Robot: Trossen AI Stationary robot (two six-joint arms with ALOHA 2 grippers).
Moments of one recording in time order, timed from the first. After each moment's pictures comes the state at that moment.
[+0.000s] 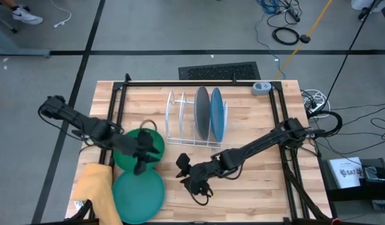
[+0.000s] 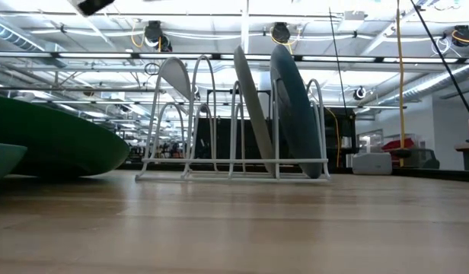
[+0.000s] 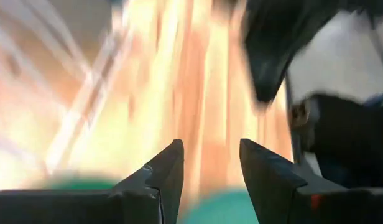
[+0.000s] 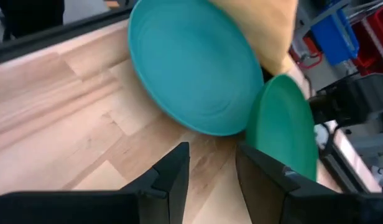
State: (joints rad) left arm -0.46 1.06 0.99 -0.67 -0.16 -0.59; right arm 0.39 1.98 1.60 -0.23 0.16 -0.62
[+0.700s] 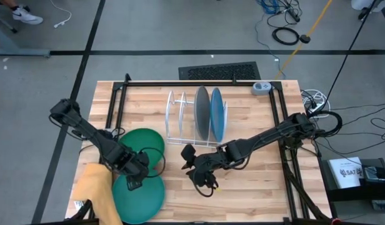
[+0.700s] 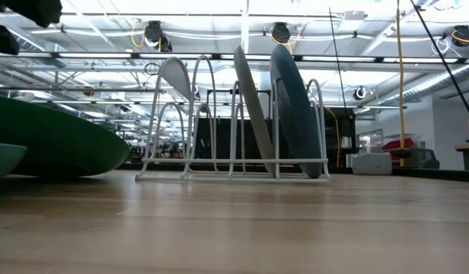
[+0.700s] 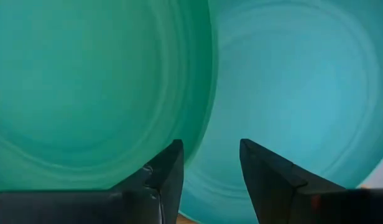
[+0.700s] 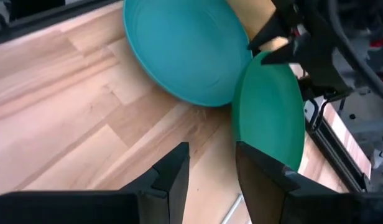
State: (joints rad) left arm -0.64 1.34 0.99 -1.09 0.13 -1.04; right arm 0.36 1.88 1.60 -0.41 0.15 -0.62
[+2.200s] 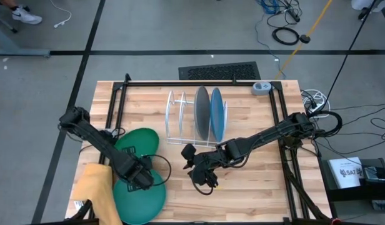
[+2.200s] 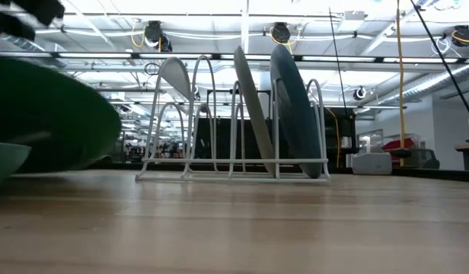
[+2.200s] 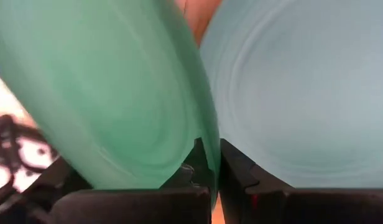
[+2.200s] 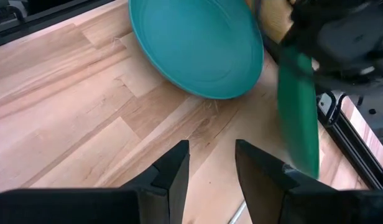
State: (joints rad) left arm -0.66 1.56 1.19 -1.39 0.07 -0.90; right arm 0.34 1.88 1.60 -0.45 0.10 -0.60
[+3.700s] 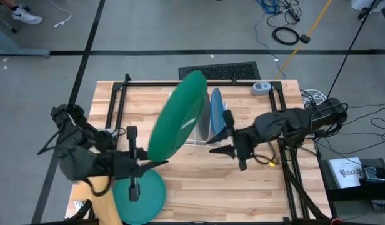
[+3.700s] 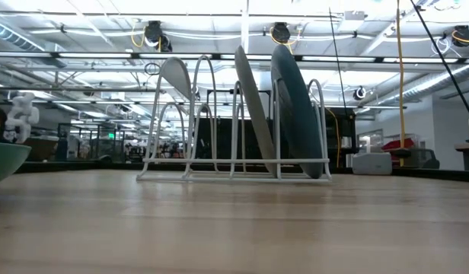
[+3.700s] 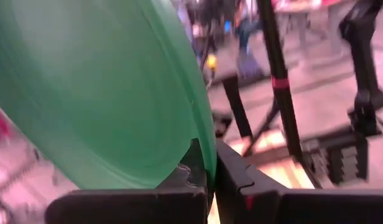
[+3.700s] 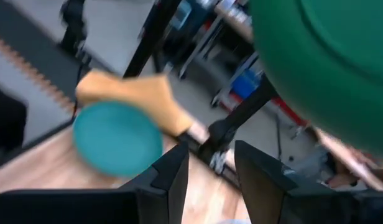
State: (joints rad) left arm -0.80 1.52 1.97 -0.52 -0.87 0.30; right arm 0.36 1.39 1.60 -0.43 0.15 -0.54
